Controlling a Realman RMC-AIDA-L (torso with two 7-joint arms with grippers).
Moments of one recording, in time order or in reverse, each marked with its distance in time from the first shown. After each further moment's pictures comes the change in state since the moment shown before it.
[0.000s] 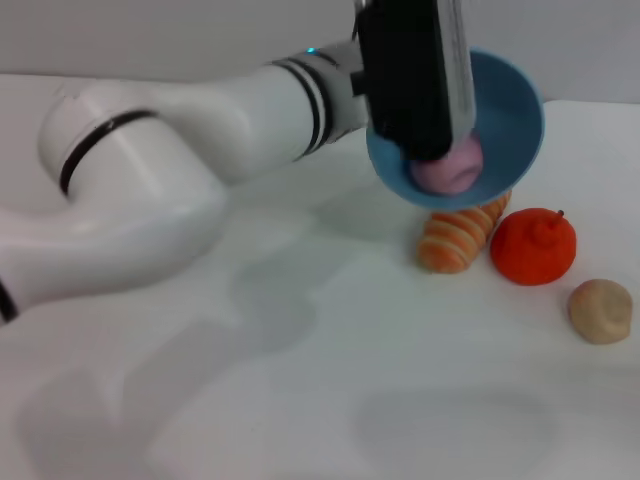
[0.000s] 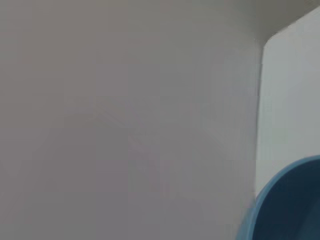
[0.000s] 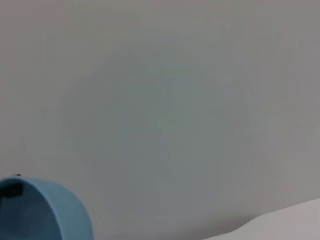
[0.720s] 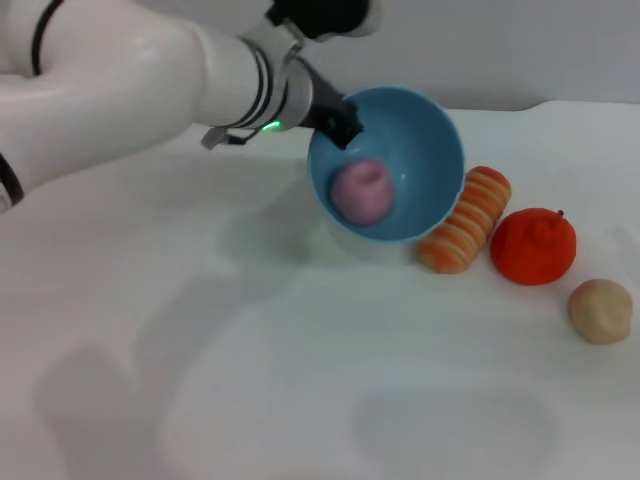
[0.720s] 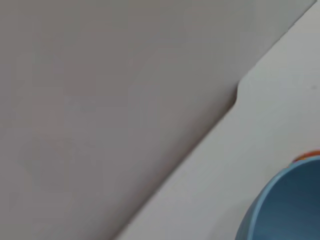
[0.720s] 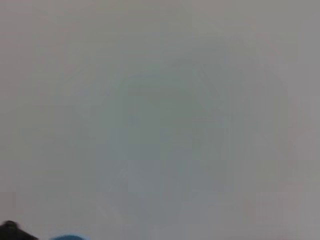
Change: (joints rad) left arm -0.126 0.002 -0.243 -0.112 -0.178 0.446 -0.352; right arm 0.045 0.000 -0.082 -0.134 -0.016 0.005 0.069
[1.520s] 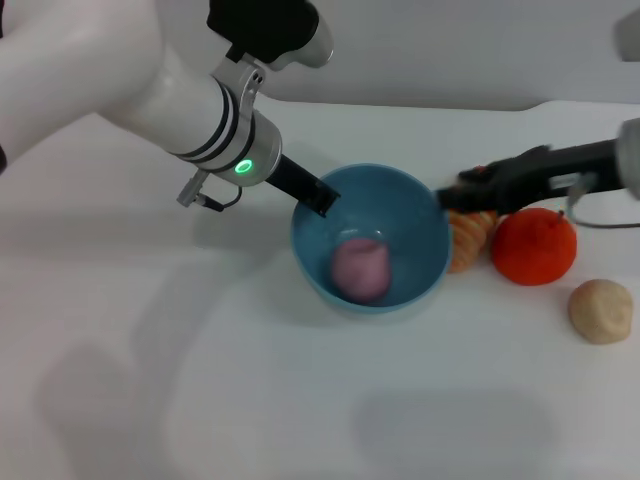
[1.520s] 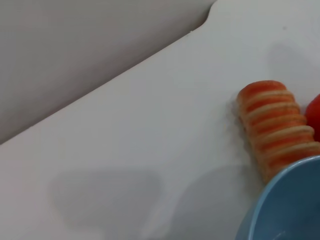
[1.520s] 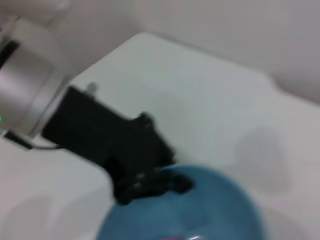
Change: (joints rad) left arm -0.029 -0.001 -0.168 -0.131 -0.232 0.273 0.006; right arm 0.397 -0.001 -0.455 -0.441 -0.734 0.009 0.900
